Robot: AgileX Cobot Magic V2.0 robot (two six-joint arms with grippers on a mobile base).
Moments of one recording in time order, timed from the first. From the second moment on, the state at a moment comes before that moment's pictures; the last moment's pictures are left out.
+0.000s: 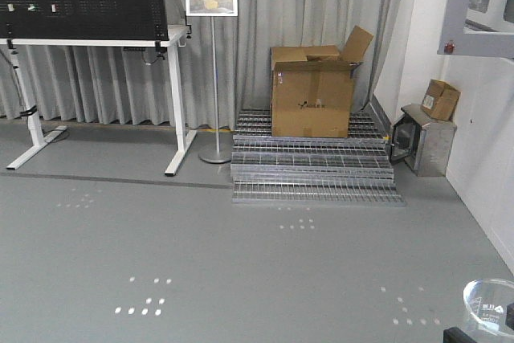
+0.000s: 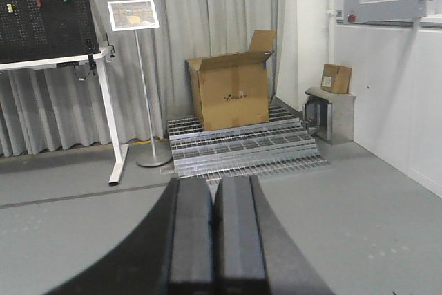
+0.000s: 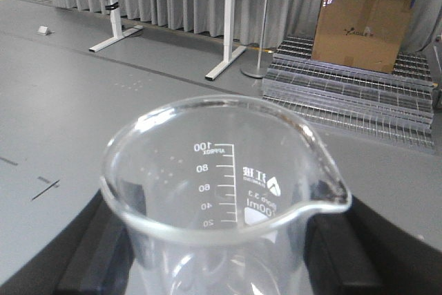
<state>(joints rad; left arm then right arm) -0.25 -0.01 0.03 -0.03 0.01 0.09 0.38 0.64 -0.42 -0.44 0.11 0.36</state>
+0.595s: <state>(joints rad) -0.25 -0.01 0.03 -0.03 0.01 0.09 0.38 0.64 -0.42 -0.44 0.11 0.36</state>
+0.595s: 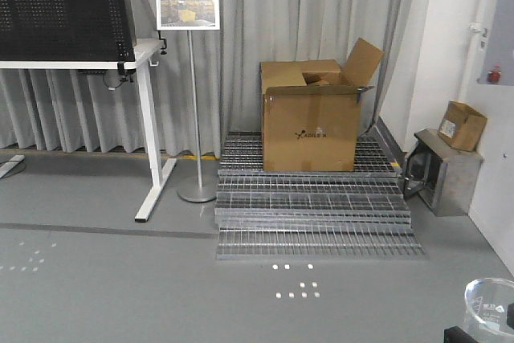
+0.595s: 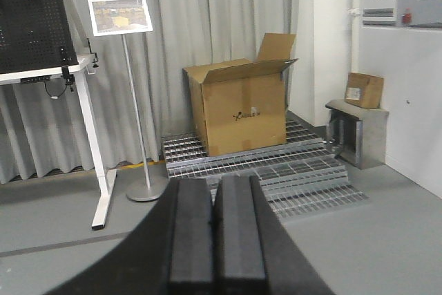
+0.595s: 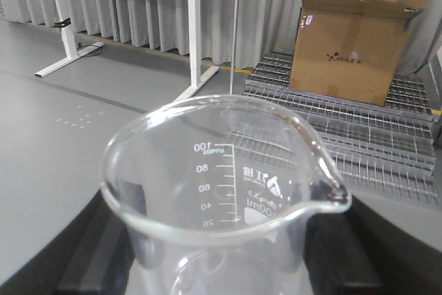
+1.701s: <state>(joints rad) -0.25 -0.01 0.03 -0.03 0.01 0.09 0.38 0.64 -0.42 -0.44 0.11 0.36</state>
